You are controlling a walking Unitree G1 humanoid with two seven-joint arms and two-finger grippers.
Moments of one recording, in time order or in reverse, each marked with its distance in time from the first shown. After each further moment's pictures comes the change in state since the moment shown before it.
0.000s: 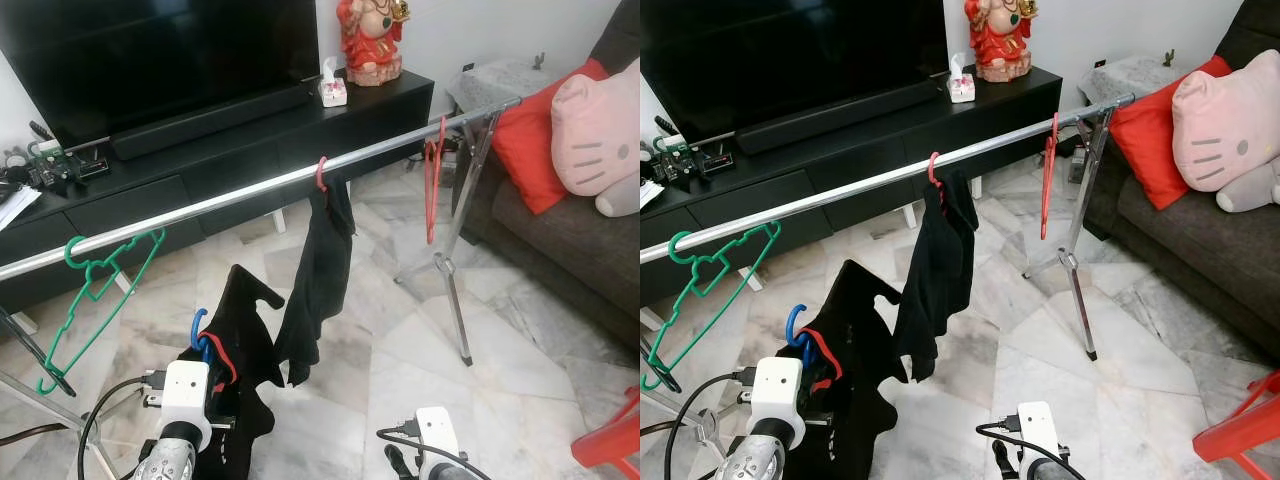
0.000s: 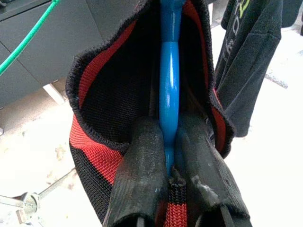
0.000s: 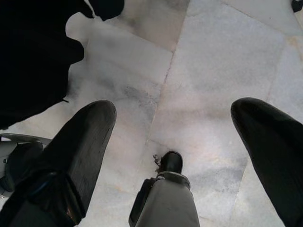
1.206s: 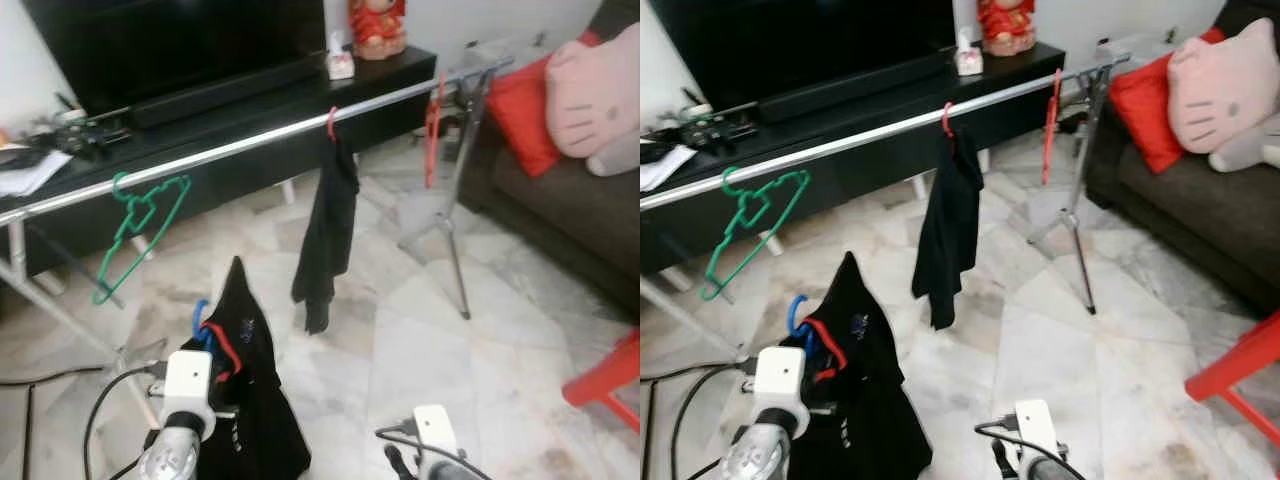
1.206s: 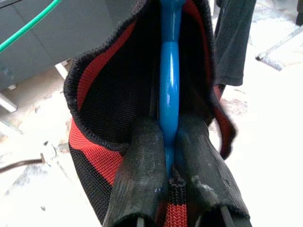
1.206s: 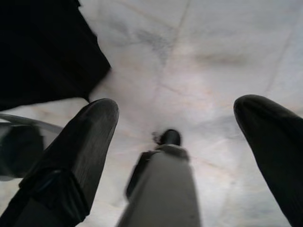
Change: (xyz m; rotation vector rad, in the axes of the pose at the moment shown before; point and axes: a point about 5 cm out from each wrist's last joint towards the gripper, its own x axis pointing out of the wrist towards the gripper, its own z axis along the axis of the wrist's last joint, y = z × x) left arm 0.005 -0.006 0.007 -0.019 -0.022 -0.017; right arm -0.001 -0.005 -0.005 -0.023 0.014 -0.011
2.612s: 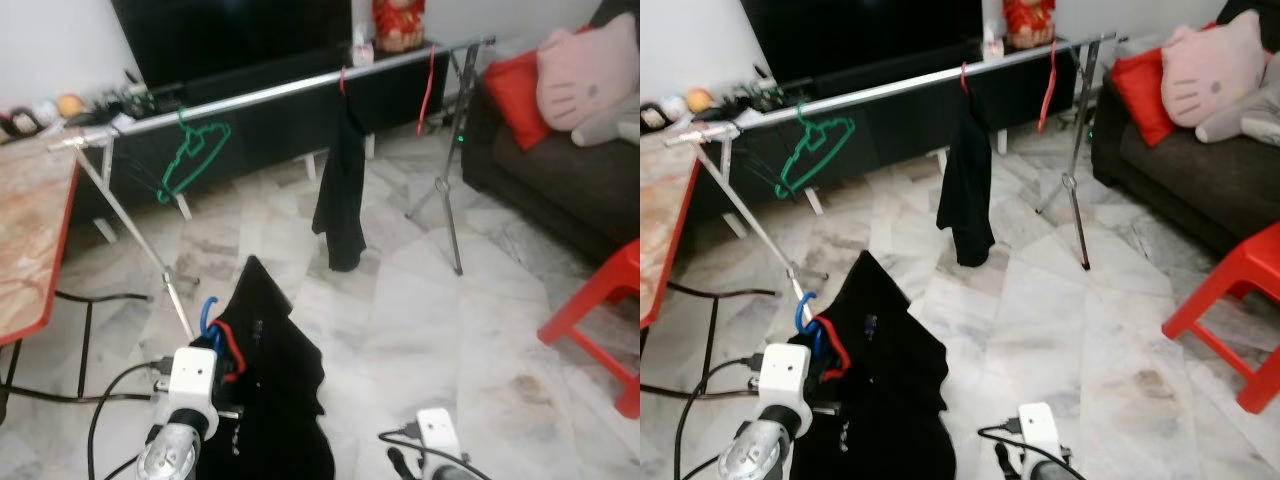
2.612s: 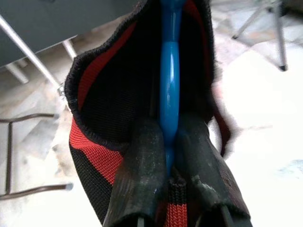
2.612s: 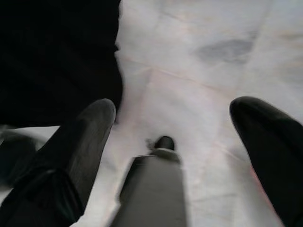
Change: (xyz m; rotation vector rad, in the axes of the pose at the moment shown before) left arm 0.002 -0.002 0.008 0.006 -0.003 -0.078; right arm 0.000 -0.002 0.001 0.007 -0.013 -0.004
